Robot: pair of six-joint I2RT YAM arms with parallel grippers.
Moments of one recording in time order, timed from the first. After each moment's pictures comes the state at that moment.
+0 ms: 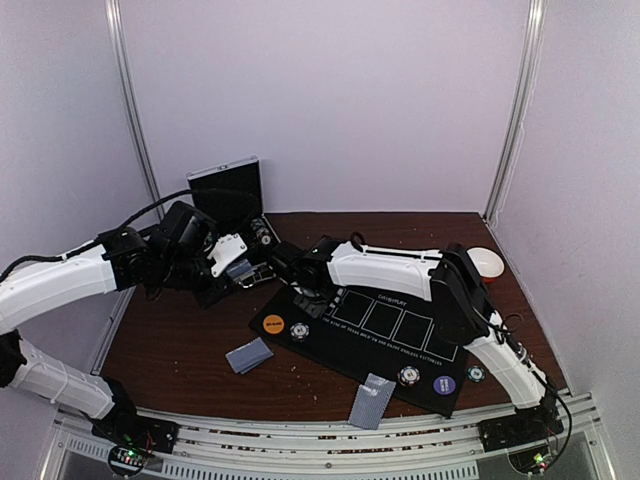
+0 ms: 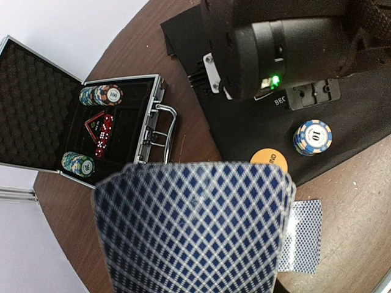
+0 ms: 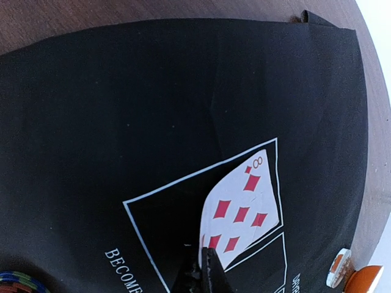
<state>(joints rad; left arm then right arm) -0.77 1.24 1.04 -0.65 -0.21 0.30 0.98 2.50 2.21 -0.99 0.51 0.04</state>
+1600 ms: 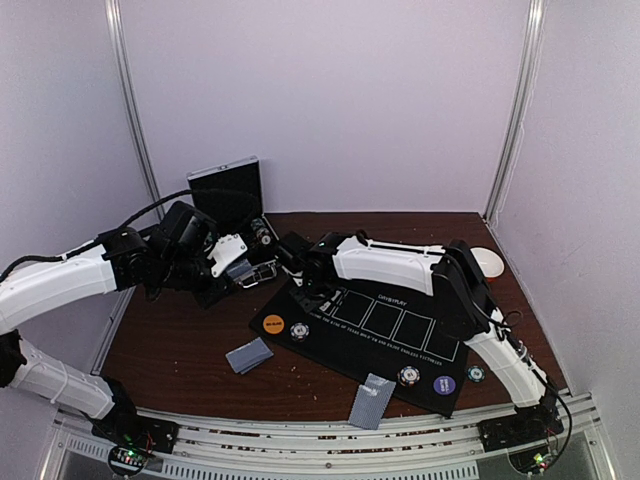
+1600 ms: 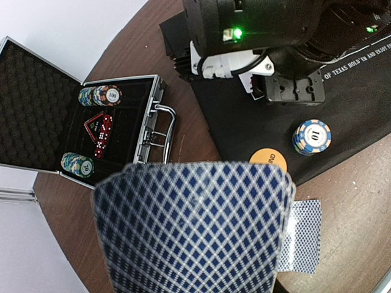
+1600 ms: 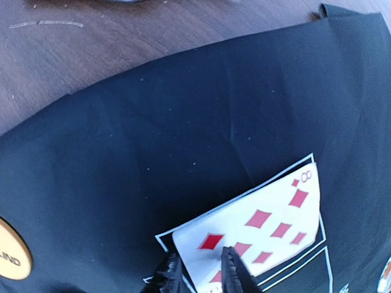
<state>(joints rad) -0.77 1.24 1.04 -0.65 -0.20 0.30 0.94 2.50 2.21 -0.92 0.32 0.19</state>
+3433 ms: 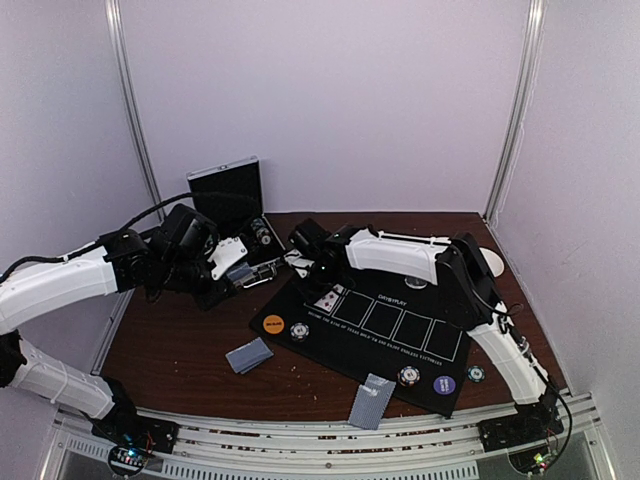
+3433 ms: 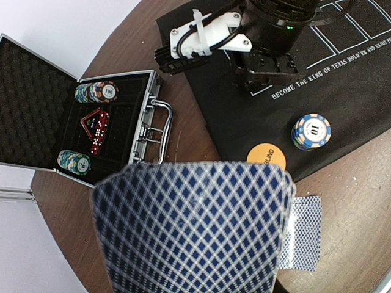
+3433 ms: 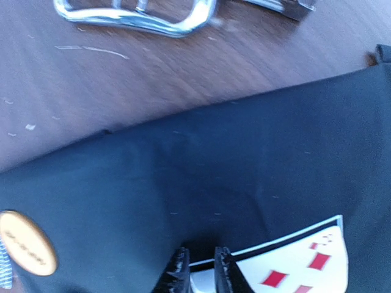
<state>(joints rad) -0.77 1.24 1.02 -0.65 -0.20 0.30 0.86 2.50 2.17 -0.77 0.02 0.06</state>
